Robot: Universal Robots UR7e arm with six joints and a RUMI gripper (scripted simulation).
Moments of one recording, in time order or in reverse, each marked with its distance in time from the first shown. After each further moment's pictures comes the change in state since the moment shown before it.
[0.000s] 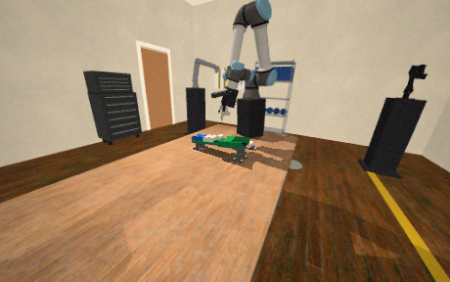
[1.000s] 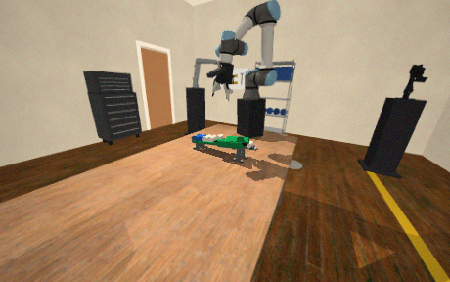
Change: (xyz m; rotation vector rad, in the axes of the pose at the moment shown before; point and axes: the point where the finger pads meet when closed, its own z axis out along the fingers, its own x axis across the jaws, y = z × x) arm -0.040 -0.042 -0.130 -0.135 -0.136 -0.540
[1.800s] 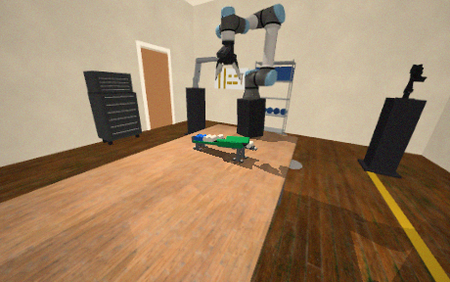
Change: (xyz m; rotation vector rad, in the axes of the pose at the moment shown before) arm -0.023 0.026 -0.111 -0.056 -0.119 -0.487
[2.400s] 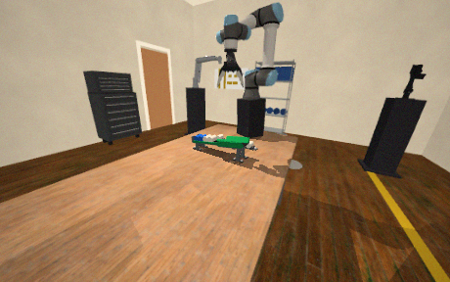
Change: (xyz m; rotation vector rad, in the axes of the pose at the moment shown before) arm -0.019 0.001 0.042 -0.052 0.024 -0.448
